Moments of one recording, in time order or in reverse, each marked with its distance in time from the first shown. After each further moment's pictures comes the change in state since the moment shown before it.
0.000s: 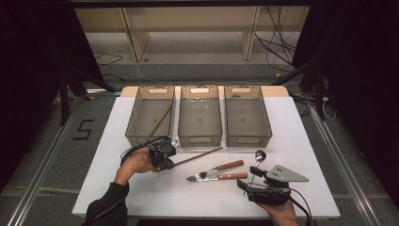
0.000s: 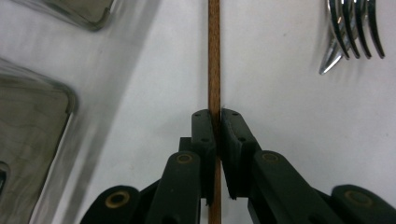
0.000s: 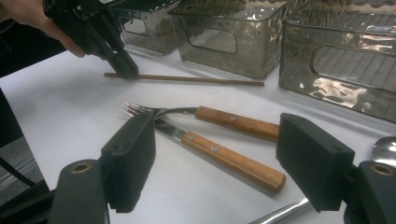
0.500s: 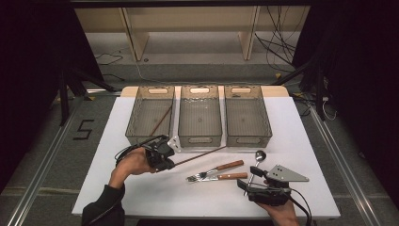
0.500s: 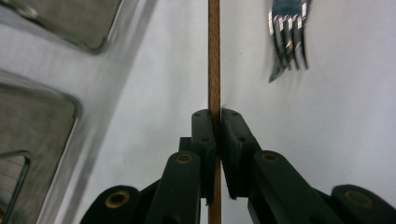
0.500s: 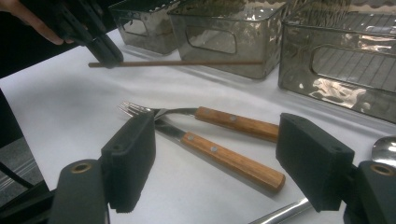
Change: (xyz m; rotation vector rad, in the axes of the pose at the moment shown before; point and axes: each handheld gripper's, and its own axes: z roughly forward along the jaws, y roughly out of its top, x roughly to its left) left arm -0.017 0.003 -0.035 -0.075 -0.003 0.039; right arm 0.000 0.000 0.000 -0.002 0.000 0.001
